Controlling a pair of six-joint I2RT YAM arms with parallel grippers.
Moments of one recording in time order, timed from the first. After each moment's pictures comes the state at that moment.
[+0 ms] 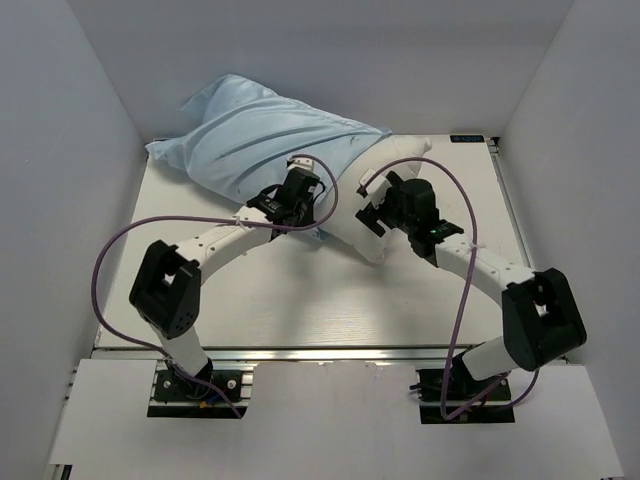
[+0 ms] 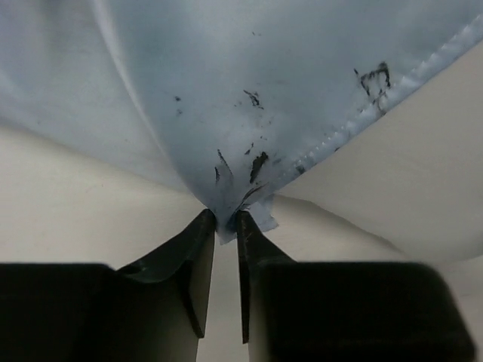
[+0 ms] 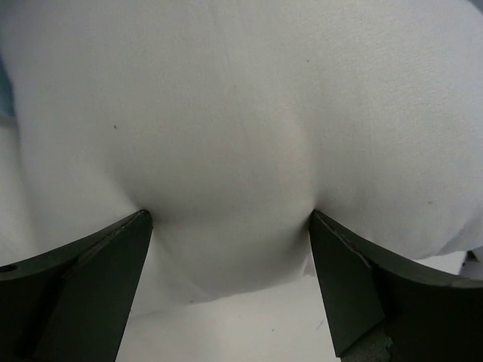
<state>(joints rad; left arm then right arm) -0.66 1.70 1.32 -0.39 -0.33 -0.44 0.48 1.43 0.89 0.12 -0.11 -0.58</state>
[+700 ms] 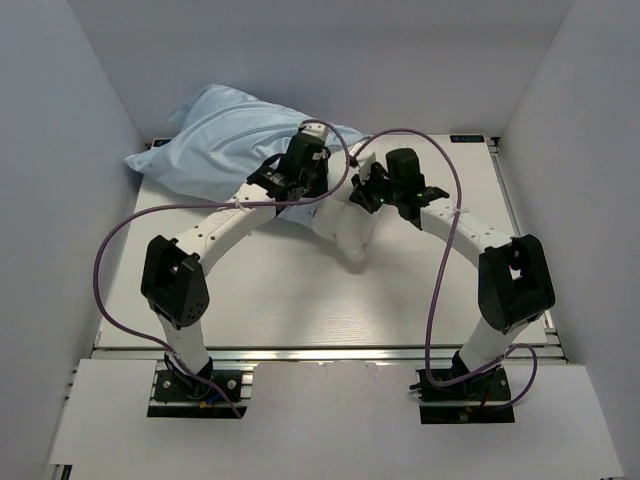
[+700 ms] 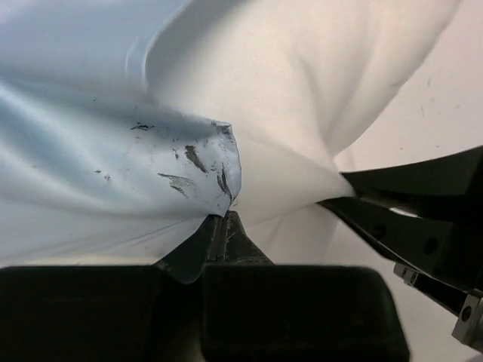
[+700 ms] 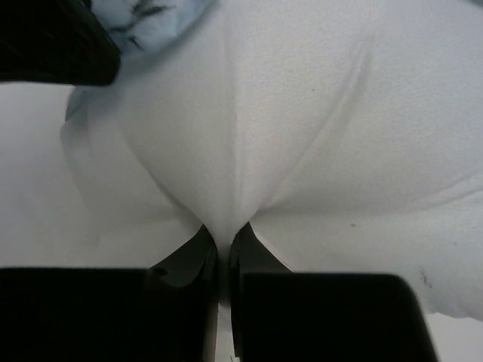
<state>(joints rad) -0.65 1.81 1.64 -0.44 -0.17 -0.42 0.46 1.69 1.23 -0.06 -0.37 -0.40</state>
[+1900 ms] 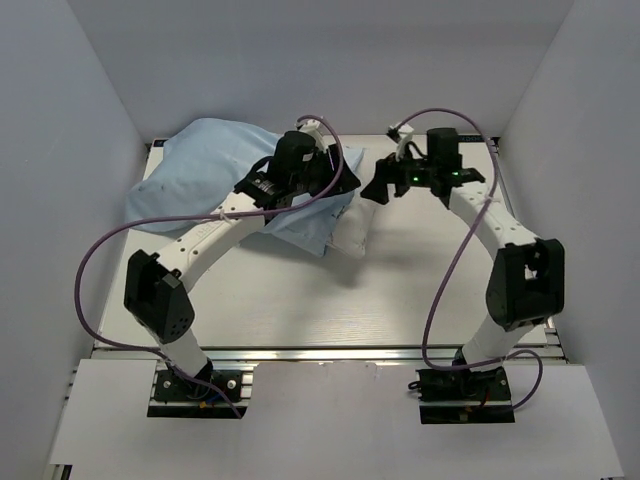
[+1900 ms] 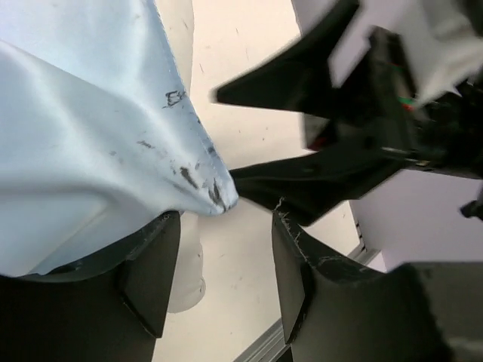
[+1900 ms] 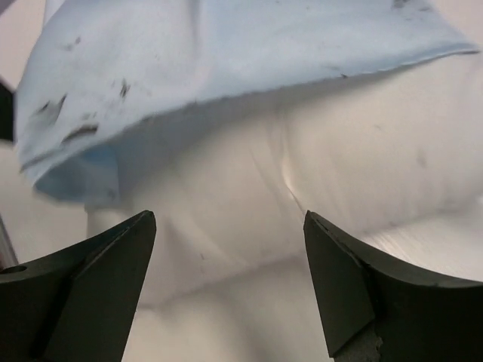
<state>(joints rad) -0.66 1.70 1.58 -0.31 0.15 -0.67 0.28 1.72 1.38 -0.22 -0.73 -0.07</state>
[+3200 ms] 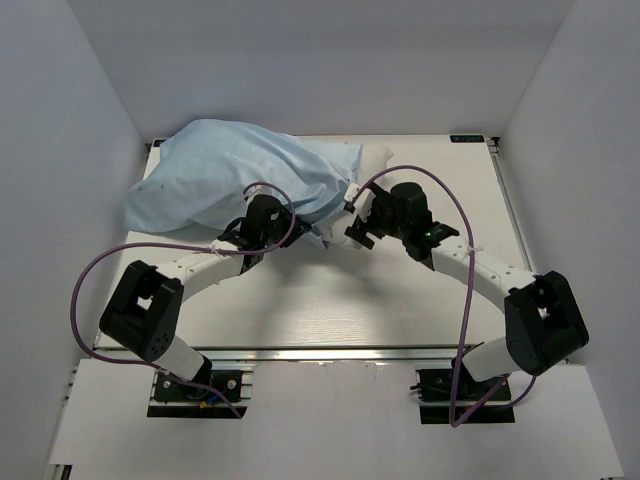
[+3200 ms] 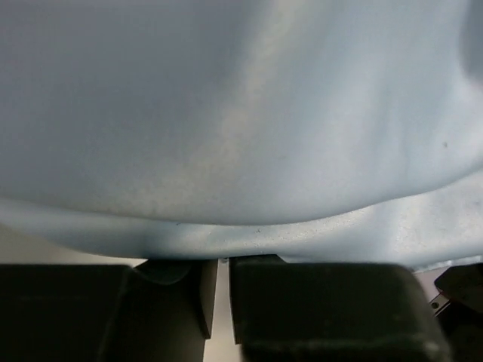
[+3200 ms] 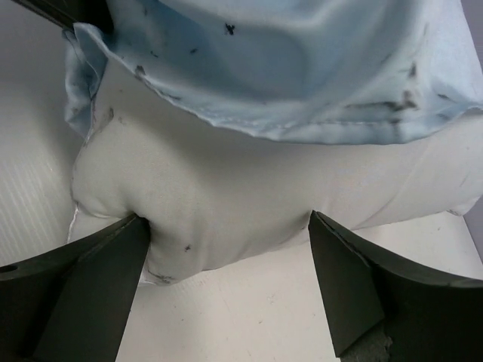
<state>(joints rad) -0.54 1.53 0.86 0.11 -0.03 -1.08 0.55 1.43 0.91 0.07 -0.29 -0.66</state>
